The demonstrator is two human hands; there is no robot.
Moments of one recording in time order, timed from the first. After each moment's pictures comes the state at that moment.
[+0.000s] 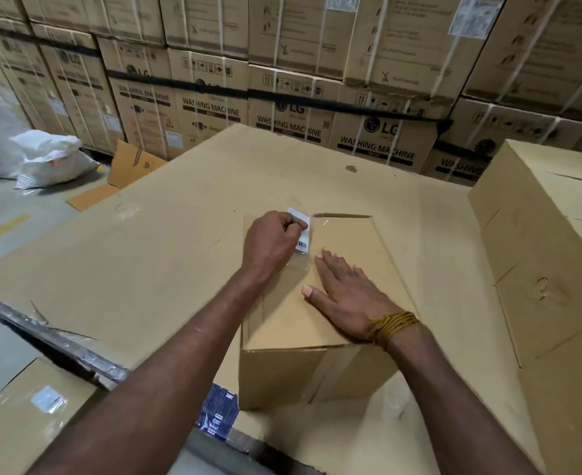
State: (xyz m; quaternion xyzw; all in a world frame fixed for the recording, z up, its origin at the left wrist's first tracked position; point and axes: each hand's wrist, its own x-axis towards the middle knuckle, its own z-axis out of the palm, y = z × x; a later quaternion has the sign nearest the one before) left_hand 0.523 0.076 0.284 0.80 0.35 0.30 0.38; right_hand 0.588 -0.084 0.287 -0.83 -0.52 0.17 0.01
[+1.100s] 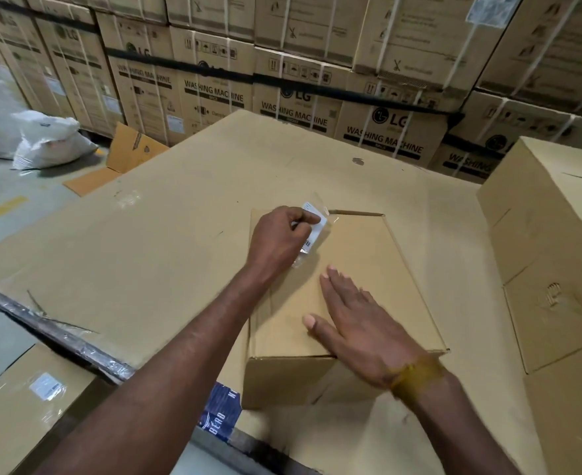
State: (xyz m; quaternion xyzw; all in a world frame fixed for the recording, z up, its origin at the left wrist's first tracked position) left_hand 0.518 0.083 0.282 0.77 0.32 0.30 0.46; right_hand 0.554 -0.105 0.293 -0.82 -0.54 0.19 0.01
